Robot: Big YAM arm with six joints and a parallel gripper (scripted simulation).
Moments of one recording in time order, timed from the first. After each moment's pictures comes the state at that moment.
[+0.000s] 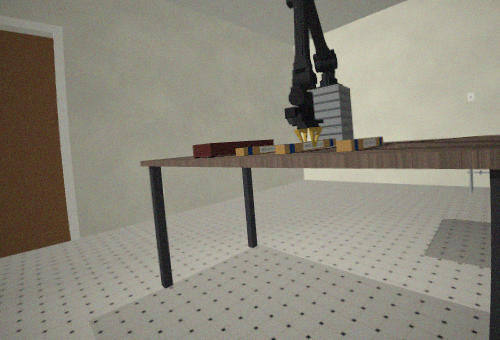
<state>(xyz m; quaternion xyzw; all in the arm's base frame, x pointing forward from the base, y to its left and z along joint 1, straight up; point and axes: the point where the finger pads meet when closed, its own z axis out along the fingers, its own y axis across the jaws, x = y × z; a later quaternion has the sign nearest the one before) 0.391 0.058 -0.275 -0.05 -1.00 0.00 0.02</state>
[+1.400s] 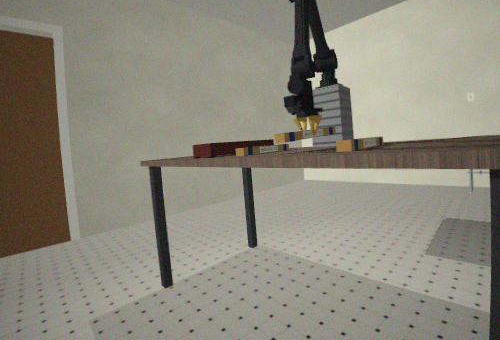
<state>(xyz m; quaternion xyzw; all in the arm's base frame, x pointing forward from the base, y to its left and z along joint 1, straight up) 0.385 0.057 -0.232 -0.05 -1.00 0.01 0.03</state>
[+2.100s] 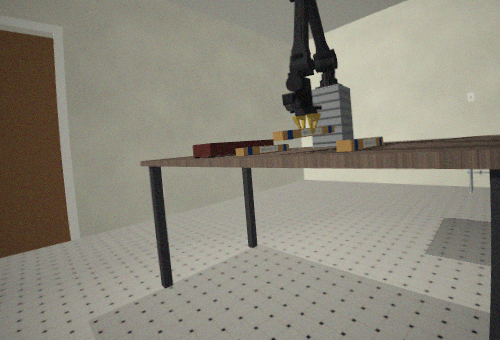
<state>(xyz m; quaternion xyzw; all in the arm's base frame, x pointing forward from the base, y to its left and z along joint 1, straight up) 0.398 0.059 -0.225 -0.05 -1.00 0.01 0.03</state>
